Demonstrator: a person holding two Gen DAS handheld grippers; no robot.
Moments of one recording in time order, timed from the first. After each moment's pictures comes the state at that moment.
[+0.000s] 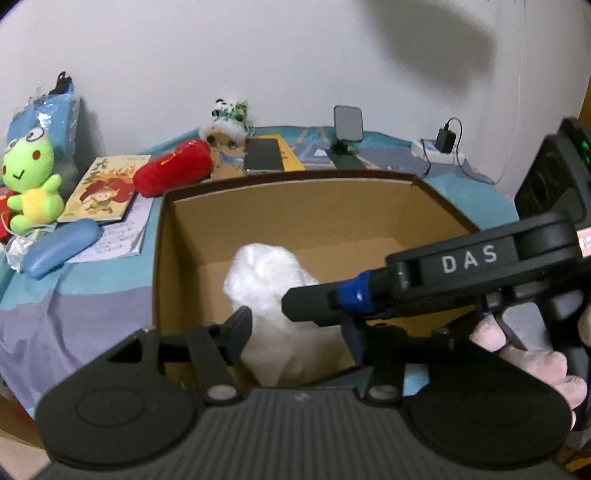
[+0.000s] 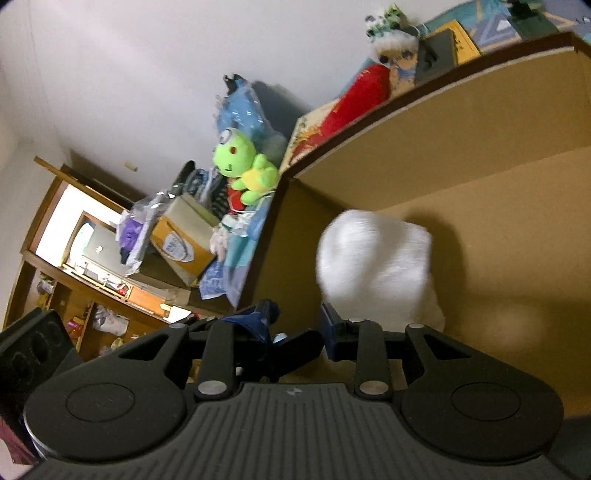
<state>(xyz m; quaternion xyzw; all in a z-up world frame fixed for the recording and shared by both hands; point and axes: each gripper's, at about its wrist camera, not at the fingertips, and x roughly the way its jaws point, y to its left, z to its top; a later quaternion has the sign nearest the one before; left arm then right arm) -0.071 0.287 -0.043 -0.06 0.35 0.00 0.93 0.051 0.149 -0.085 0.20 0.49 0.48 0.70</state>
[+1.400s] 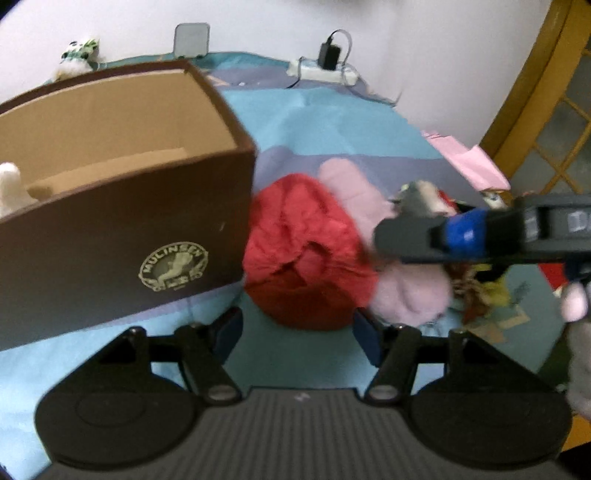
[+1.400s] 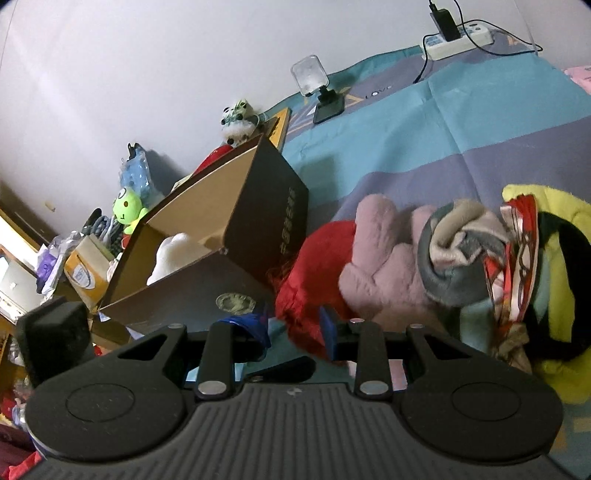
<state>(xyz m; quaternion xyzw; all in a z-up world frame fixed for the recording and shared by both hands) -0.027 0.052 -0.123 -0.08 0.43 -0.10 0.89 0.017 -0.091 -0.088 0.17 0.43 0.33 0.82</state>
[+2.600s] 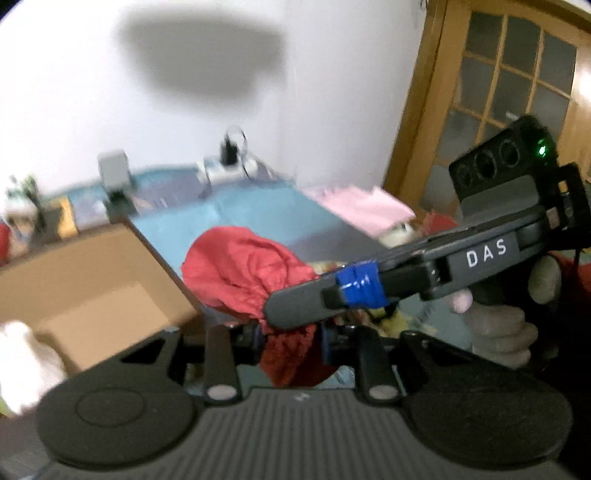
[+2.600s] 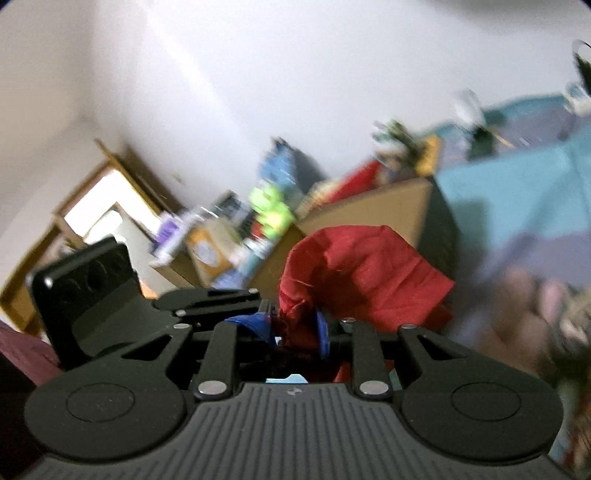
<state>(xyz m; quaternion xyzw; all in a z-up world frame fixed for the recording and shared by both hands) -0.093 0.060 0.002 -0.01 0.28 -0.23 0.93 -0.002 -0.087 -0.029 0.16 0.36 0.52 0.75</state>
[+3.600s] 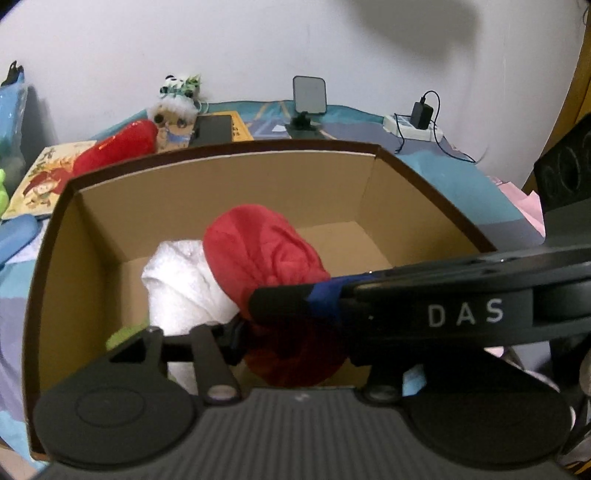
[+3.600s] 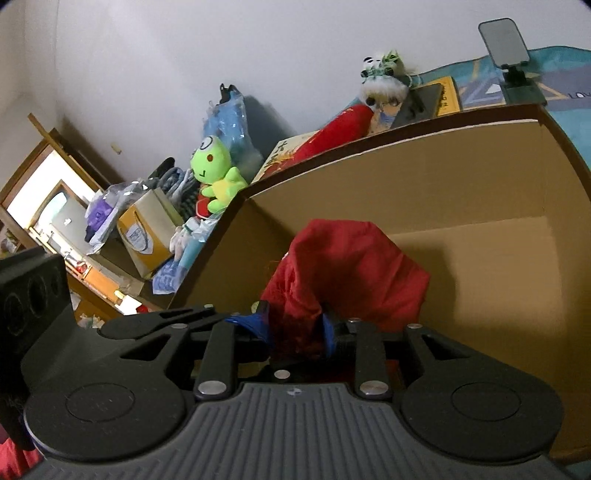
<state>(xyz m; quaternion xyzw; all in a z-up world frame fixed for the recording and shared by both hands) -0.016 0.244 -0.084 -0.06 0.38 -0.04 0.92 0.062 0.124 -0.091 0.12 0.41 0.48 0.76</state>
